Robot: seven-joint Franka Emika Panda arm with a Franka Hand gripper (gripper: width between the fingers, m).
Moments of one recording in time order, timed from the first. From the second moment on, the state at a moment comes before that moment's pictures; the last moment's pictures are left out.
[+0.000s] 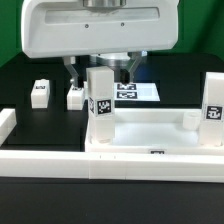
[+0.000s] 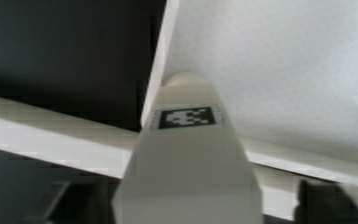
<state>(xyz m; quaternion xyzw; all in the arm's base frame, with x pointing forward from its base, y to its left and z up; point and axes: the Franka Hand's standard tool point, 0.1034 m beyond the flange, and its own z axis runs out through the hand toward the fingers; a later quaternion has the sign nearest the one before) 0.617 -0.055 0.116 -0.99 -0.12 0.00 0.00</state>
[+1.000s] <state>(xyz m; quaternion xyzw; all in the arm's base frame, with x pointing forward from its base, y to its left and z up) 0.615 -0.059 0.114 -0.99 0.15 0.00 0.03</state>
